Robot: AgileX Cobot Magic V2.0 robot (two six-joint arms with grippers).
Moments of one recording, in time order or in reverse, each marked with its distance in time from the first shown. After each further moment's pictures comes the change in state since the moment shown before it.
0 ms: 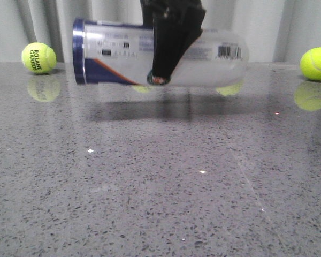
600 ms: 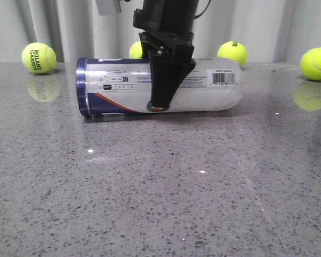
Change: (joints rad) left arm 0.000 0.000 0.000 0.000 0.000 0.000; right arm 0.000 0.079 -0.002 -0.012 -0.004 0.063
